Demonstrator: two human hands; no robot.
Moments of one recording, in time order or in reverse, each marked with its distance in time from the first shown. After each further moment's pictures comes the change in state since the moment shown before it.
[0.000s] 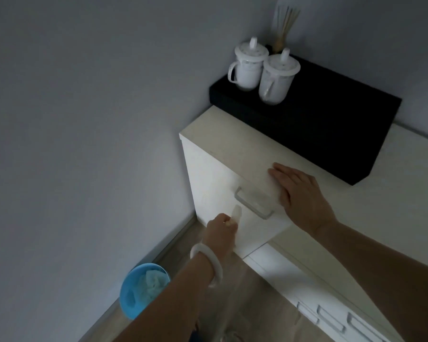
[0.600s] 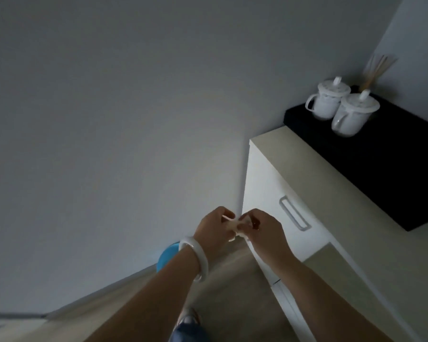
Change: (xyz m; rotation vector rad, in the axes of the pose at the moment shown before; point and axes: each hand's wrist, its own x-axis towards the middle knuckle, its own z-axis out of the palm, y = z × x) left_hand -0.116 -0.018 -0.049 -0.046 0.394 0.042; right_hand -0.057 -0.151 -0.015 0.785 -0.259 -0.083
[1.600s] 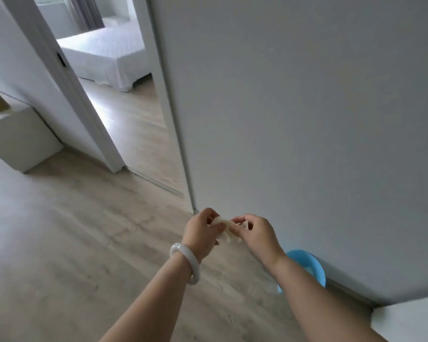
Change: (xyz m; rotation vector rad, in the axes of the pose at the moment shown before) left_hand -0.369 -0.282 -0.193 -0.478 0.955 -0.438; right_hand -0.207 -0.233 0.344 0.031 -0.773 -0.398
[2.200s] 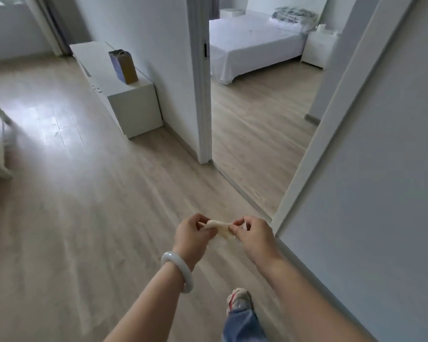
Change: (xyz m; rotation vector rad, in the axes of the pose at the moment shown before) left_hand 0.054 -0.166 -0.359 -0.205 0.455 -0.243; right_hand 0.092 -0.191 0.363 -0.164 -0.289 -0.151
